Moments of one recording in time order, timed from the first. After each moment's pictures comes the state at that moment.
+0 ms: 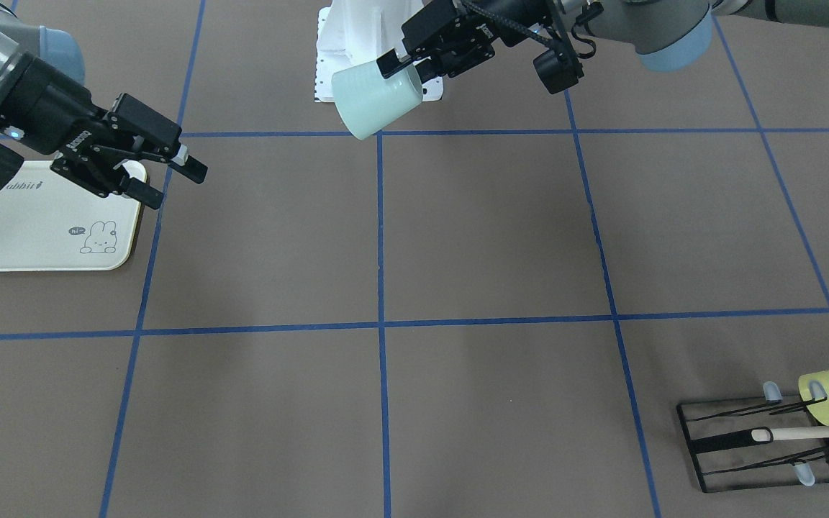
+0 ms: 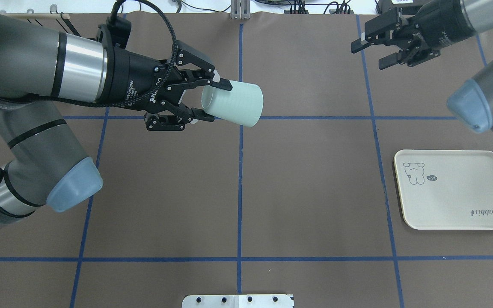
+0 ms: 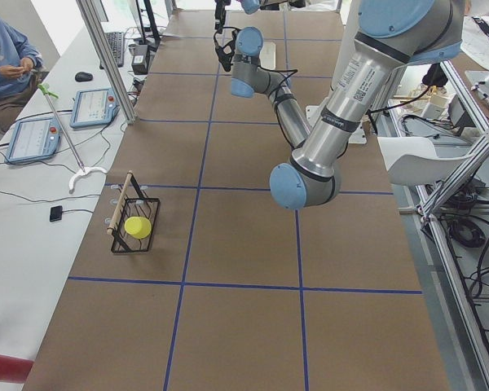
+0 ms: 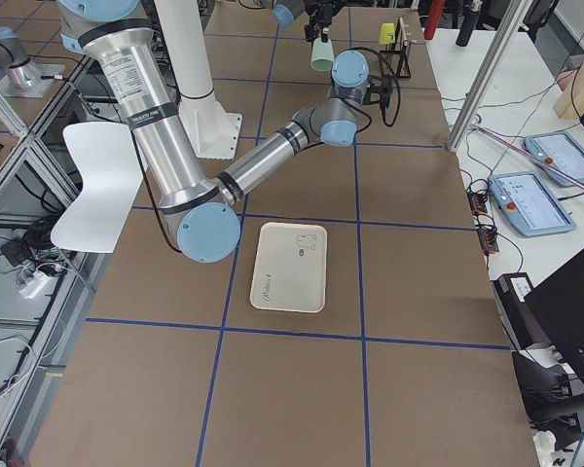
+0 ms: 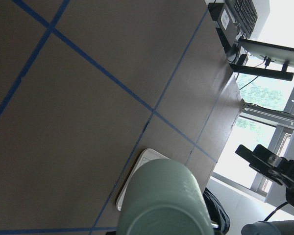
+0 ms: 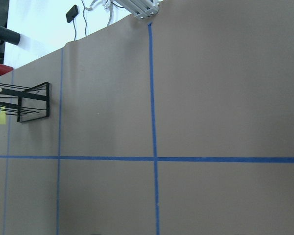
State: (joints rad) left arm -0.75 -2.14 -1.90 -2.56 -2.15 -2.25; right arm 1.04 -1.16 1.80 -0.77 2.44 1.51
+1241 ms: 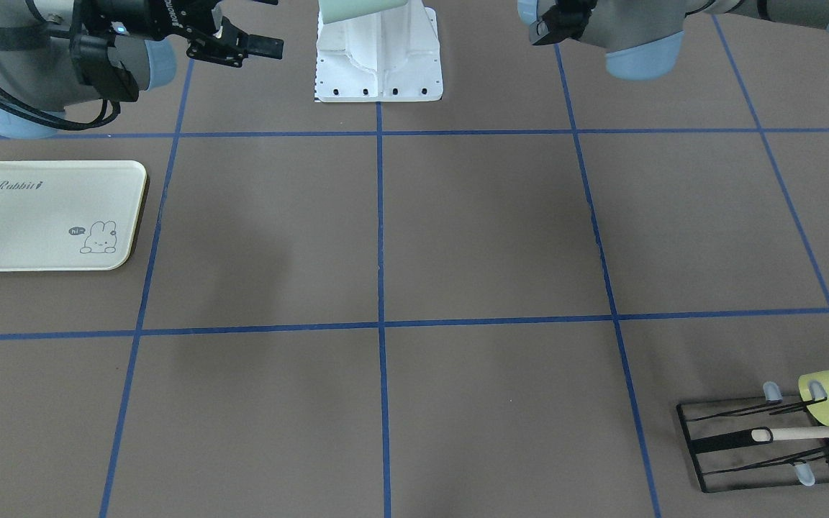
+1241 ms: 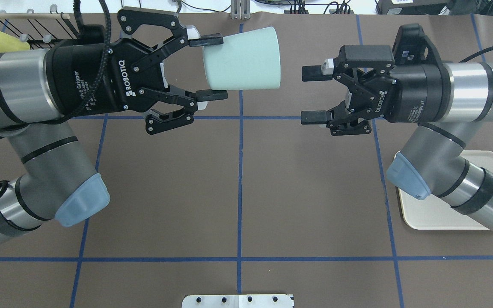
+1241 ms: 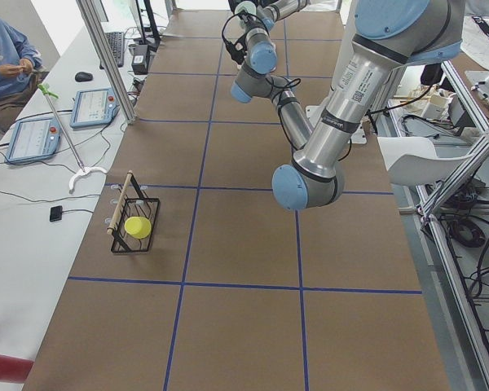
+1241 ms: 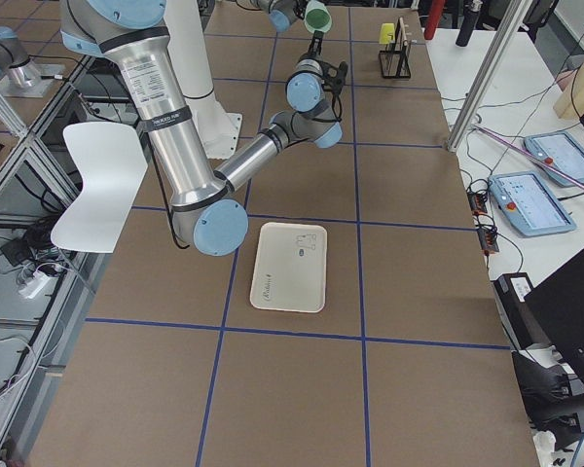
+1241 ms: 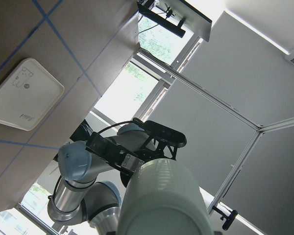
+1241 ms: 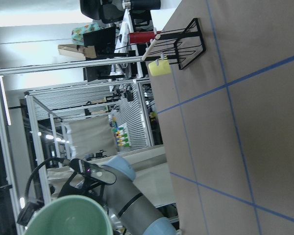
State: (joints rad) left arm -0.70 -2.13 -1.89 -3.03 -1.90 -2.65; right arm 0.79 -1.17 1.80 0.12 2.11 2.29
